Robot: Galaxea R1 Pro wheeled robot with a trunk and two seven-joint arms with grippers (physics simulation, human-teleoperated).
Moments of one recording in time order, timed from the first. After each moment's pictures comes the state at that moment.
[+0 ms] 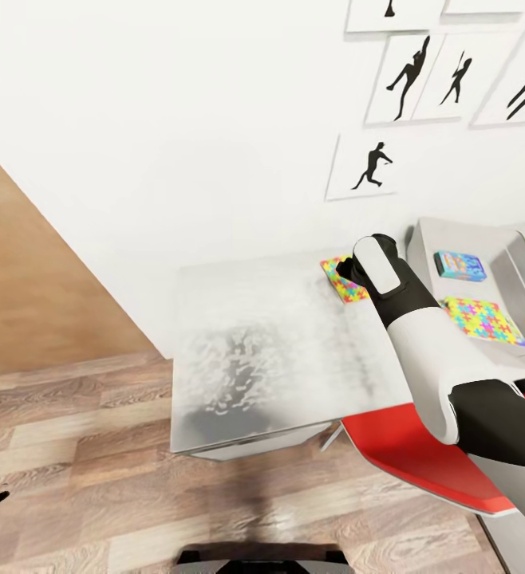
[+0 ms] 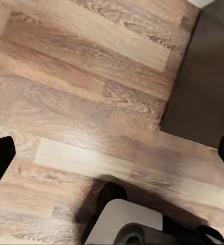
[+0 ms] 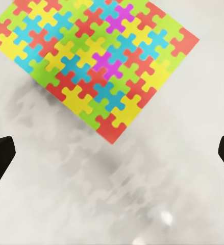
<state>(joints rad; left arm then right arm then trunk) -0.50 0.69 0.71 -0.16 0.01 0.24 -0.87 -1.36 0.03 0.16 -0.74 -0.90 0.68 -0.96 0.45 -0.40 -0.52</state>
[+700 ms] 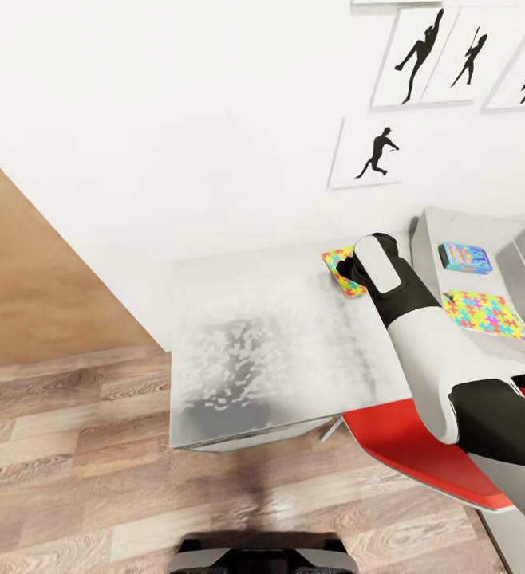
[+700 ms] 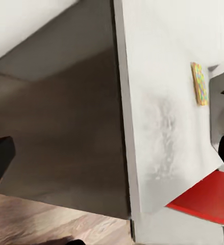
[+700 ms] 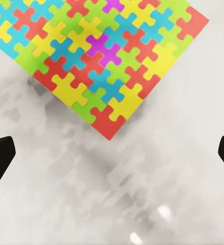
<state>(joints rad) -0.51 0.72 0.70 -0.95 0.08 0.95 -1.57 -1.37 0.03 0.16 -0.74 -0.90 0.68 -0.96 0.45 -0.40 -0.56</state>
